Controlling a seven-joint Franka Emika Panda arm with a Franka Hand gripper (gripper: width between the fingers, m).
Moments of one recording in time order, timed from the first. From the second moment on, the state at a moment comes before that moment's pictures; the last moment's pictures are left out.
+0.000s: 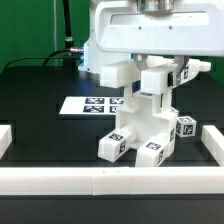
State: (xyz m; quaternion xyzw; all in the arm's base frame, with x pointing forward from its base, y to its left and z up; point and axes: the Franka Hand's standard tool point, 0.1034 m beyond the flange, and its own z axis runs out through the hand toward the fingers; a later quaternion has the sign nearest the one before) arm 0.586 0.039 0.125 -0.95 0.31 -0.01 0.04
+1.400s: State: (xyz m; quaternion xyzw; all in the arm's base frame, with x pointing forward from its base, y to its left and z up) arm 0.586 0.036 0.123 -0.95 0.30 -0.02 0.04
